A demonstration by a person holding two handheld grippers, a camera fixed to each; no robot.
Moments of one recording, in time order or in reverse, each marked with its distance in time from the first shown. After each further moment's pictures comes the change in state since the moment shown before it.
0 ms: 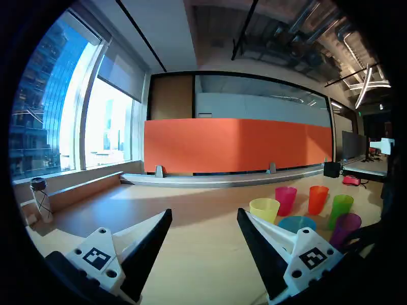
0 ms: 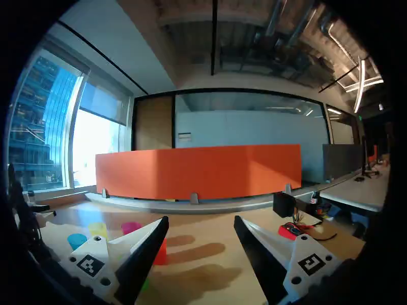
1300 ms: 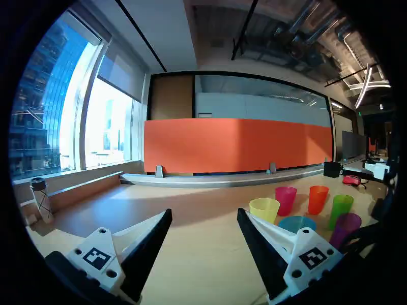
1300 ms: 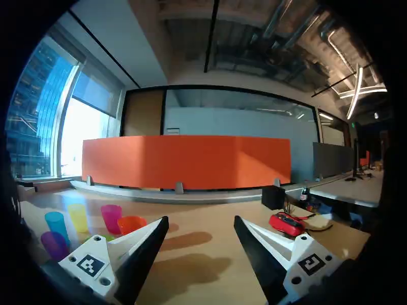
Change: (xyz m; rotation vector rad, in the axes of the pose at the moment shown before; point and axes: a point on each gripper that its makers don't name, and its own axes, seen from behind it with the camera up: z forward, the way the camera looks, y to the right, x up) left arm -0.001 0.000 0.001 0.000 0.000 0.000; right arm -0.065 0.023 0.019 -0.090 -0.009 -0.044
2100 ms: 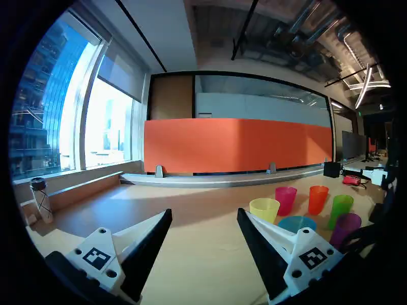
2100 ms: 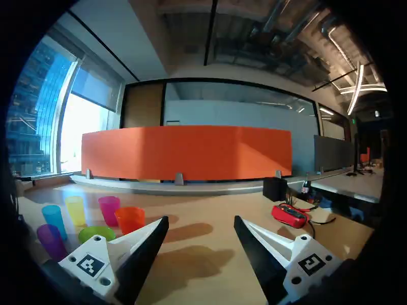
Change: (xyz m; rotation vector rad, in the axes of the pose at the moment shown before) left arm 0.001 0.002 0.000 0.000 0.000 0.000; right arm -0.018 -0.003 0.003 0.002 -0.047 0.006
